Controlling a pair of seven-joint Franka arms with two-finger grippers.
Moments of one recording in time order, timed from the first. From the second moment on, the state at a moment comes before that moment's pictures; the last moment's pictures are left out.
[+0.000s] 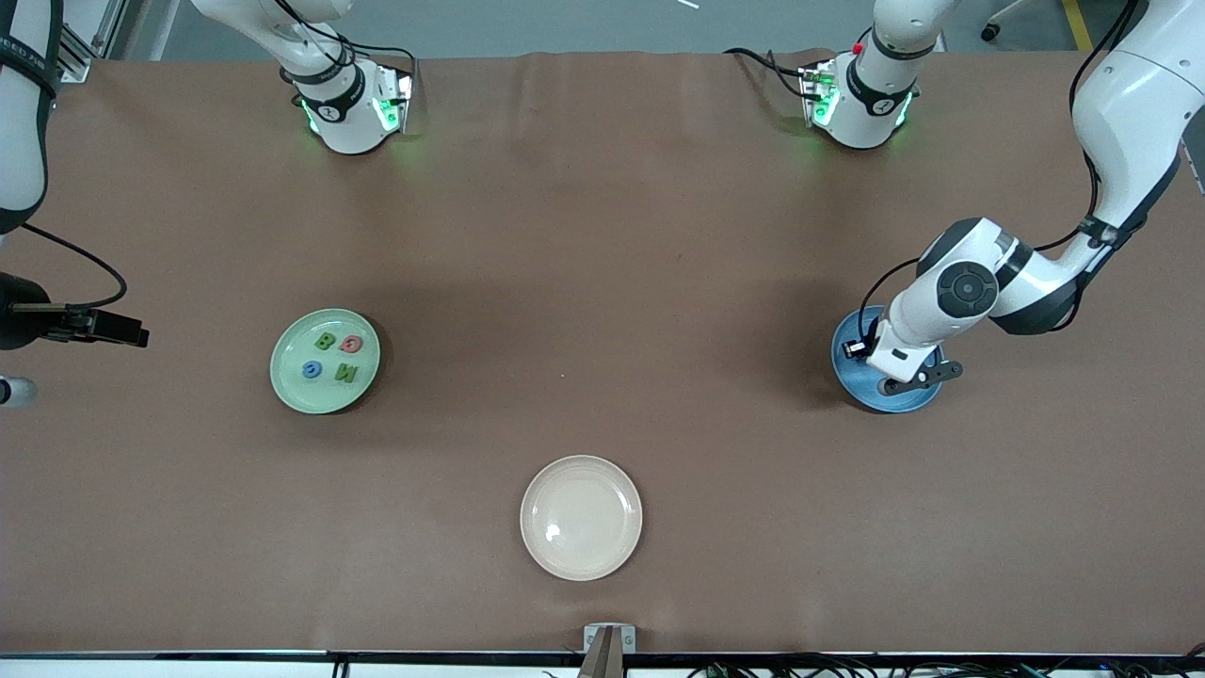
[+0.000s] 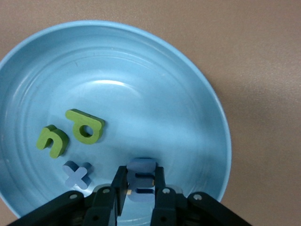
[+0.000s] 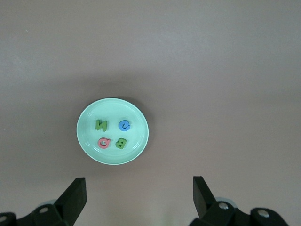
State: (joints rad) left arm 0.87 0.74 -1.02 -2.15 0.88 2.25 -0.99; right arm 0.00 0.32 -0.12 -1.33 -0.01 1.50 -0.04
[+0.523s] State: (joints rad) left arm 0.86 0.74 -1.02 -2.14 0.88 2.25 -0.99; right arm 0.00 0.30 -0.11 -1.34 -0.01 1.50 -0.04
